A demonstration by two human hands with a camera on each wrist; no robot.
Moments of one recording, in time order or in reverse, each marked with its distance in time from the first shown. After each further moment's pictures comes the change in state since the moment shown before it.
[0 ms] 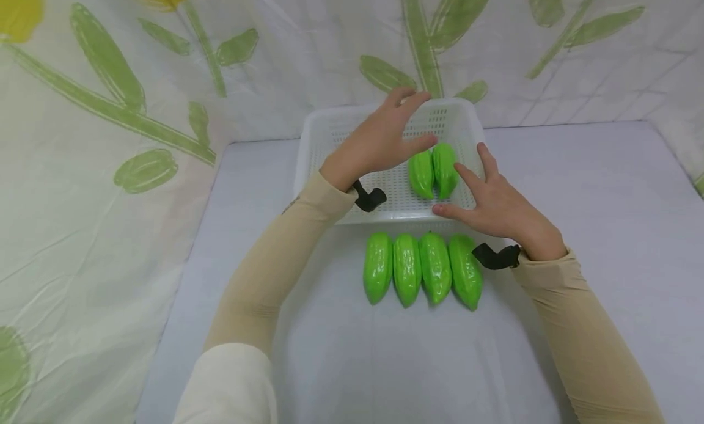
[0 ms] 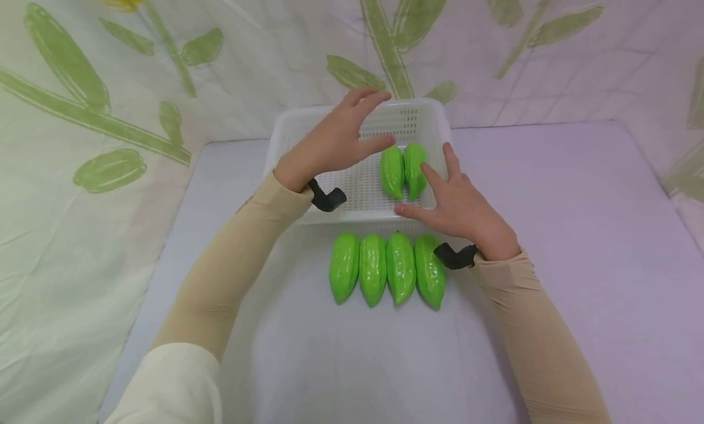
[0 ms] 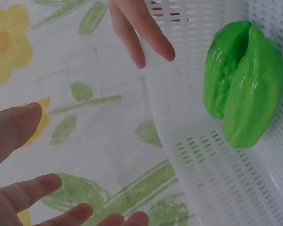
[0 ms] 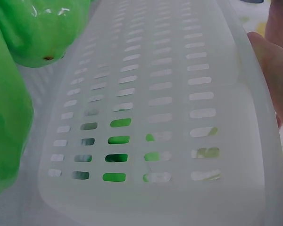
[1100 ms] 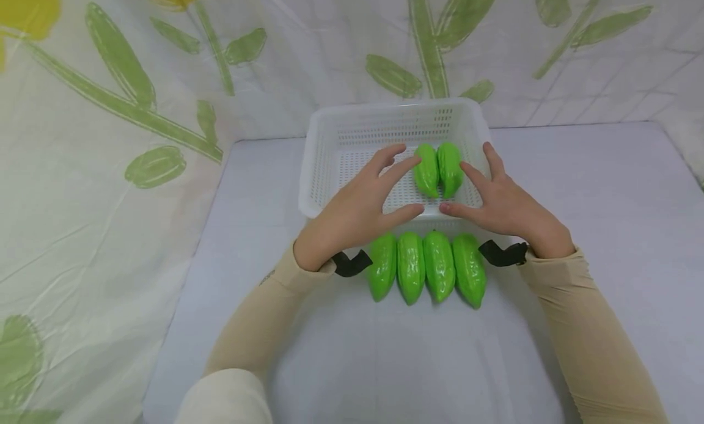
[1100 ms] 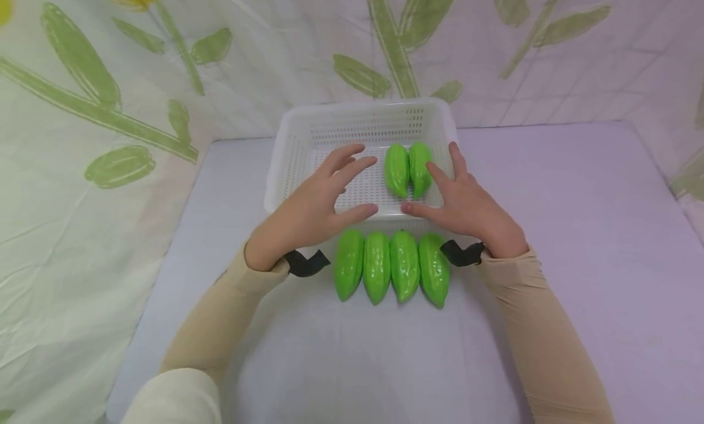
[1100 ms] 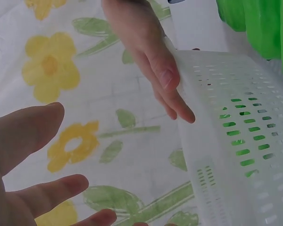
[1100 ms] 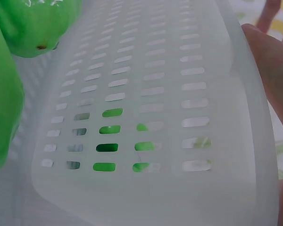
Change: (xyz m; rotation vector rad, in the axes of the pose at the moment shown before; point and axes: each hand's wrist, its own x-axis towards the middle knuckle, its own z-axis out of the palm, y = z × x) left_hand -0.110 0.012 0.033 -0.023 0.143 0.150; right_hand 0.001 0.001 -0.002 0.012 -0.037 0.020
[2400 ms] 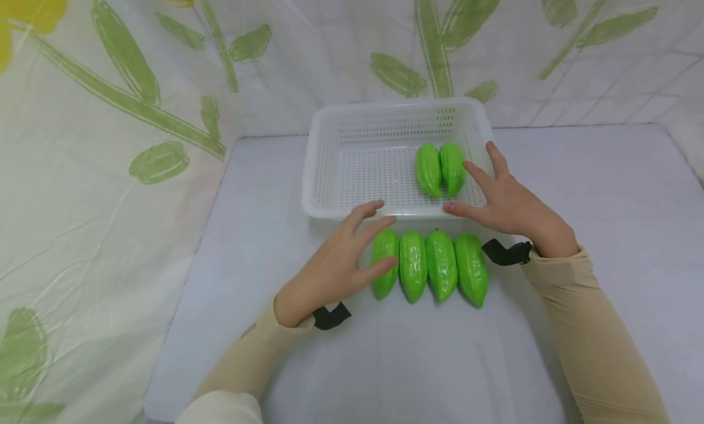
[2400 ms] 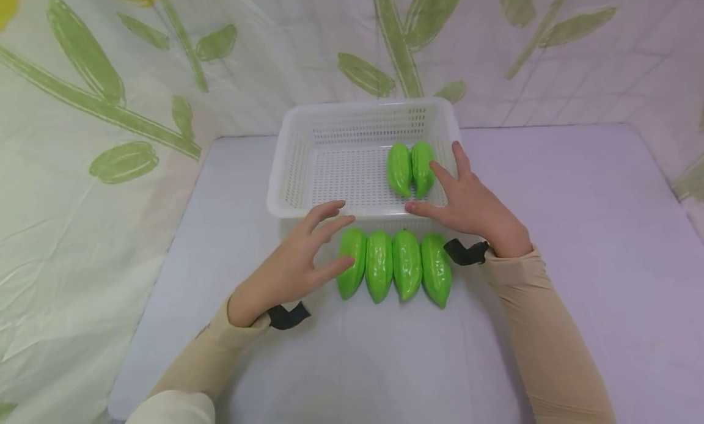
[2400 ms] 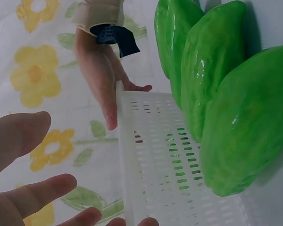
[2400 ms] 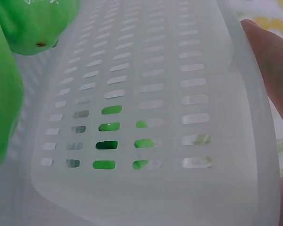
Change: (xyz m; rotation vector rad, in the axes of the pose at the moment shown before) left_hand -0.083 -0.010 0.040 -0.075 0.086 0.020; right_hand 0.000 0.002 -0.001 -0.006 -0.002 -0.020
